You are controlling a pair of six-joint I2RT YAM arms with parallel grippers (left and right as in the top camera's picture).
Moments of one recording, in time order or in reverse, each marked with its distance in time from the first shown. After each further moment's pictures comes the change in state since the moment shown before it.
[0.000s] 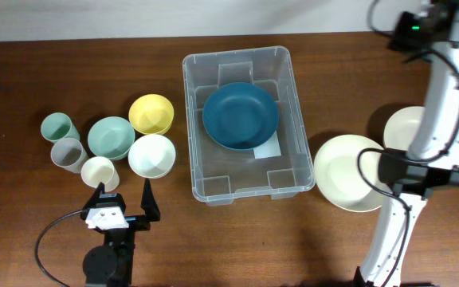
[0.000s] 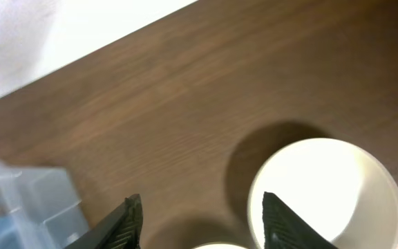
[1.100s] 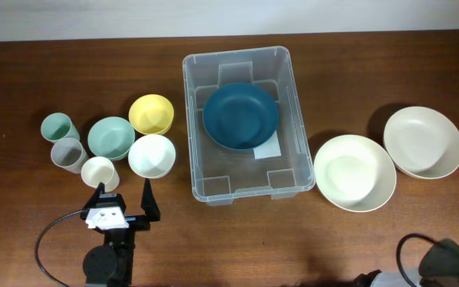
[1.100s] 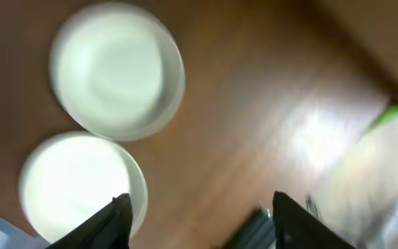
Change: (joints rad) left arm 0.000 0.000 0.000 0.000 0.000 0.000; right arm -0.510 -0.769 -0.973 0.001 0.059 -0.097
